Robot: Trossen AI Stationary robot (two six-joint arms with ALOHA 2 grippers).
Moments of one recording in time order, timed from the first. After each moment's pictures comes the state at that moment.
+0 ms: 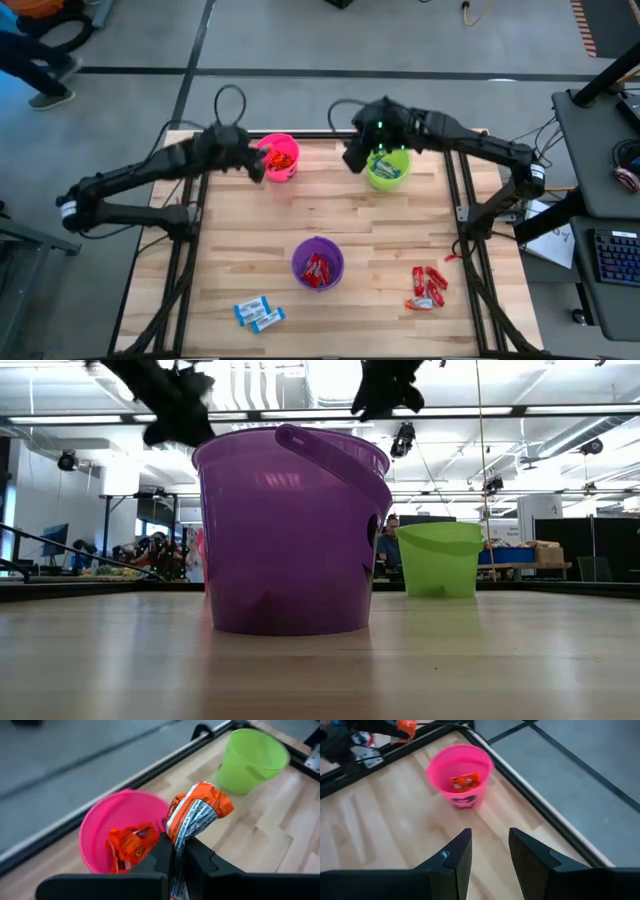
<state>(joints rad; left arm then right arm) 0.45 1.00 0.93 -0.55 -0.19 -0.29 -0.31 1.56 1.68 -0.82 0.13 0.24</state>
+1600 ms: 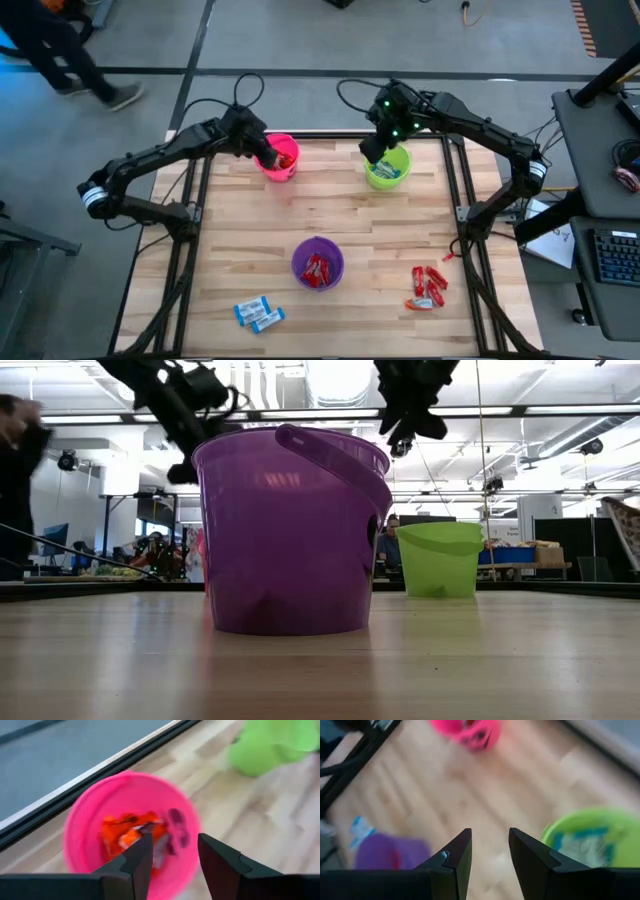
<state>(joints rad) 0.66 1.25 1.02 -0.57 0.07 -0.24 -0.52 1.57 1.68 -1.06 -0.28 0.32</state>
